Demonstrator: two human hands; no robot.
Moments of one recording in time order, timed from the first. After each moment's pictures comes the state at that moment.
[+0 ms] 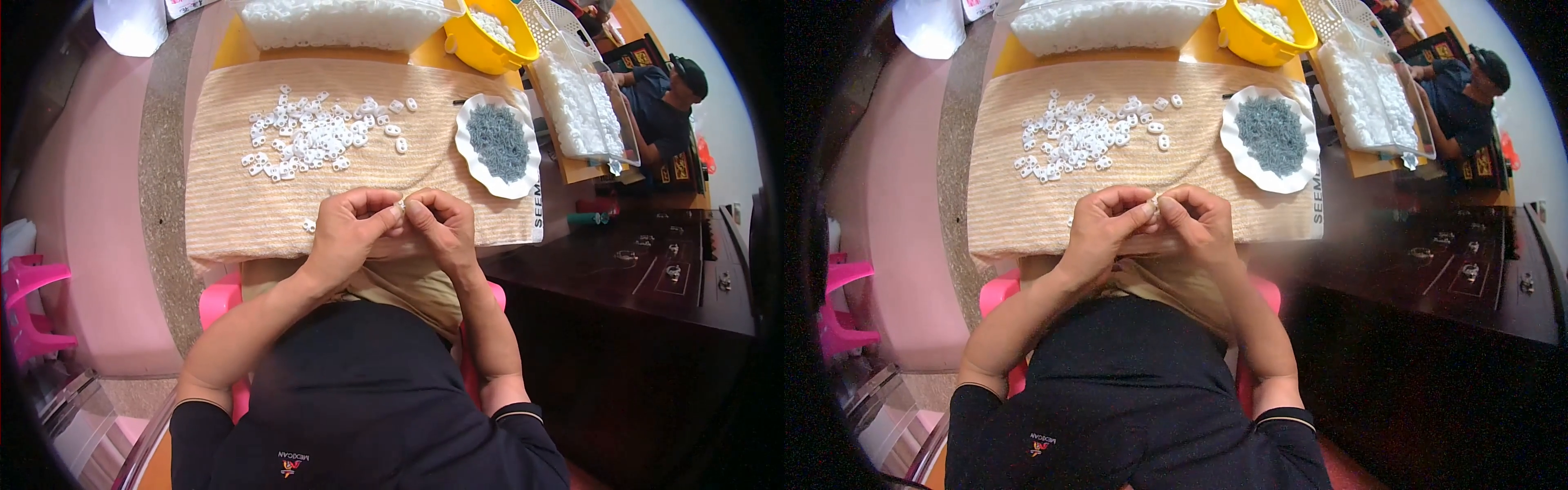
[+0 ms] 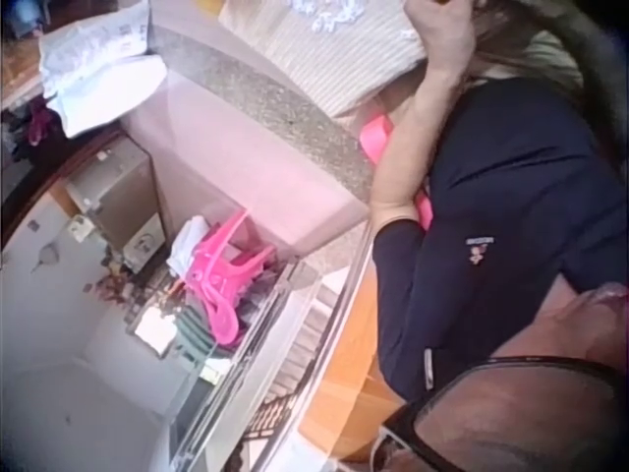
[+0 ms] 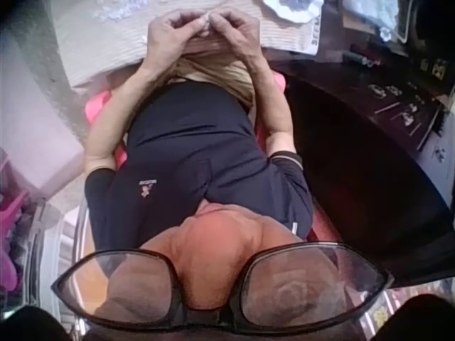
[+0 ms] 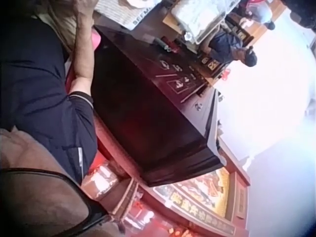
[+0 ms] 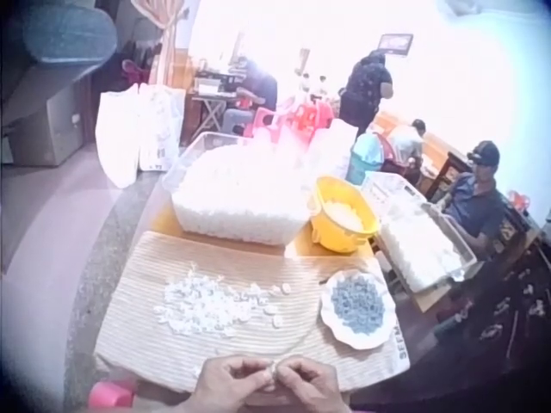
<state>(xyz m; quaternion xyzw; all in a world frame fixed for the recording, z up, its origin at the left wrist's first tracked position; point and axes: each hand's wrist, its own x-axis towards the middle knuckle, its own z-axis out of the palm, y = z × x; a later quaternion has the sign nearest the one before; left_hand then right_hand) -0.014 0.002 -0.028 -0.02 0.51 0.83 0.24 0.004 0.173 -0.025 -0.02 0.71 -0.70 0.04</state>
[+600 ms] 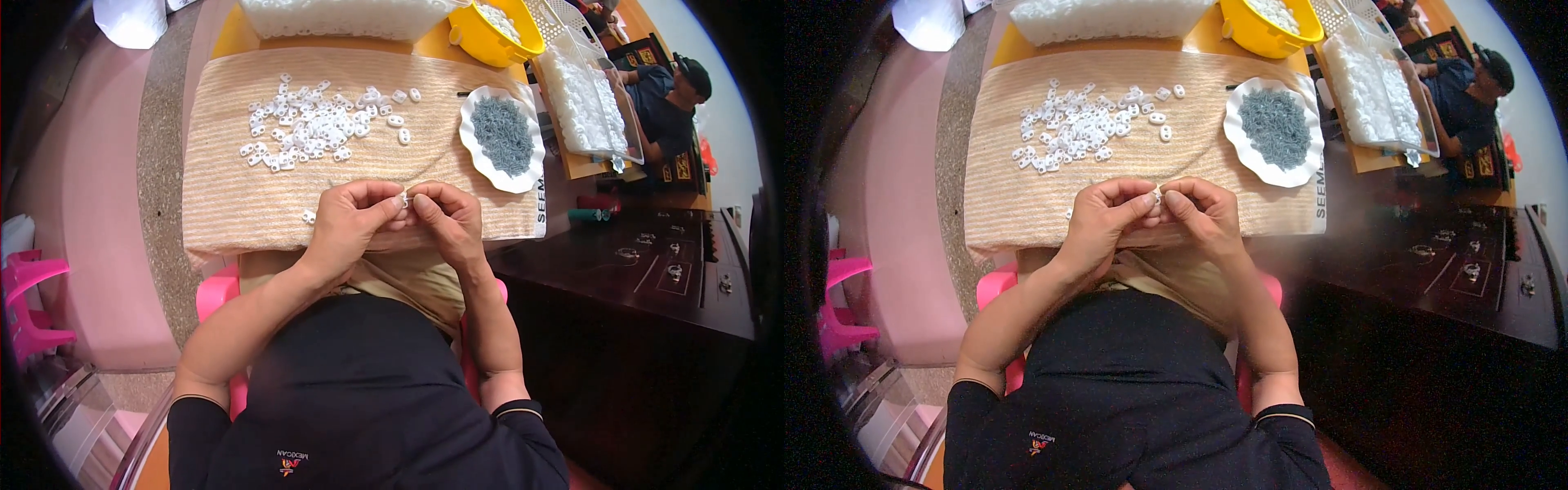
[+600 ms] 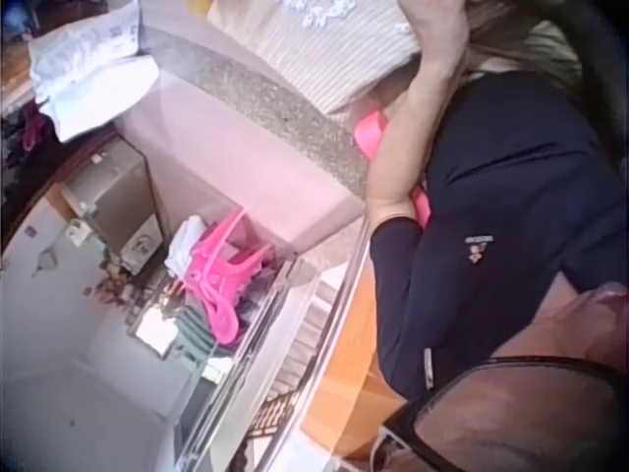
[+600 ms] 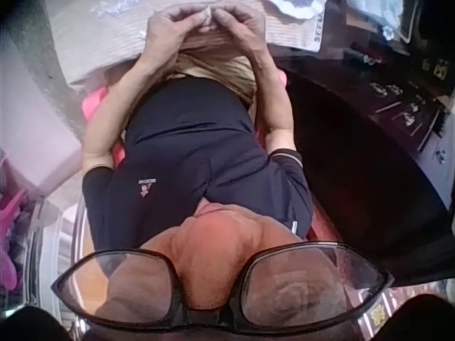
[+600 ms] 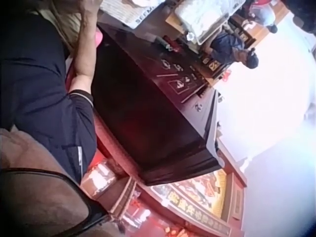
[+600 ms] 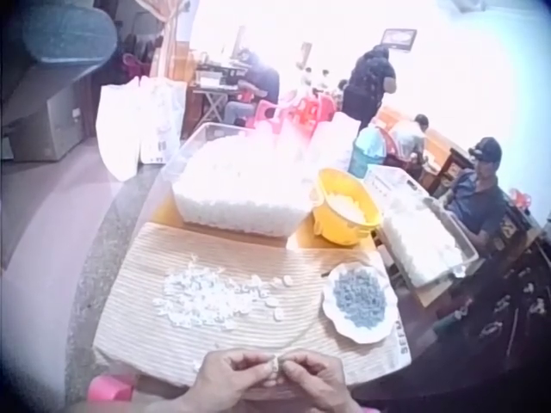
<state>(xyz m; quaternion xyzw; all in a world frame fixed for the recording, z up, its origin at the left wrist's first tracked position) -0.015 0.003 -0.032 -0.05 0.45 0.85 0.26 0.005 0.181 -0.030 -0.01 0.66 -0.75 0.07</state>
